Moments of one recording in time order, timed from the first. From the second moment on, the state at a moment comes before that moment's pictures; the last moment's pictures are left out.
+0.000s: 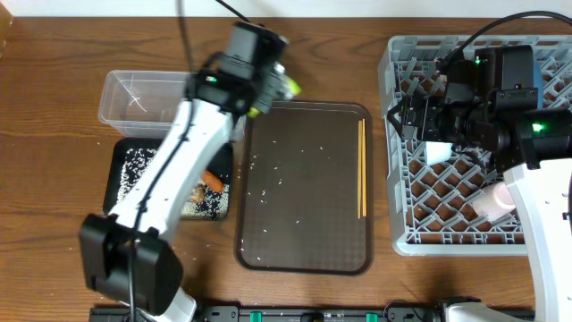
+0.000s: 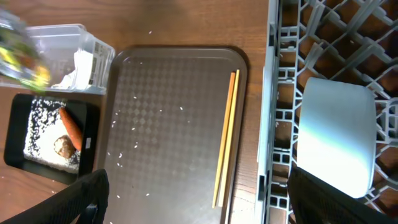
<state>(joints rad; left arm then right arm) -0.33 1.74 1.58 -0.73 -0.16 0.18 0.11 1.40 1.51 -1.09 -0.30 0.22</state>
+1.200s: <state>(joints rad) -0.13 1.42 1.56 -1.12 0.17 -0.09 0.44 1.59 1.51 -1.09 -0.11 0.37</state>
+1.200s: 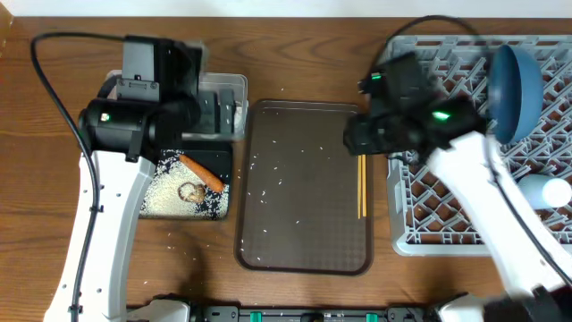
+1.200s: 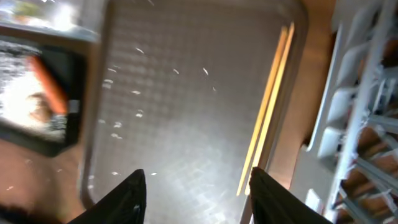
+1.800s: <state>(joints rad) 0.01 1.30 1.56 -1.33 0.25 -0.14 0.46 2.10 1.51 -1.07 -0.01 0.52</state>
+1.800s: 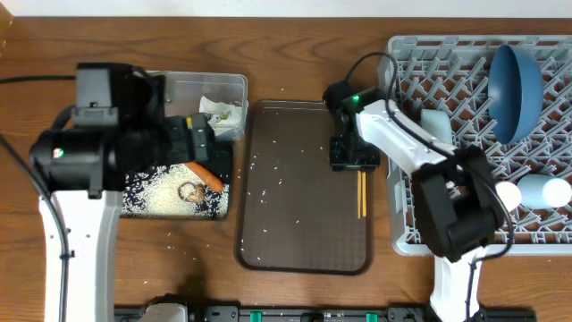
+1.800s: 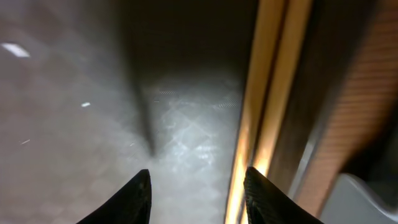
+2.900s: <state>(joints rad) 0.01 1.31 1.56 -1.34 0.17 -0.14 0.45 1.88 1.50 -1.03 -0.05 0.43</state>
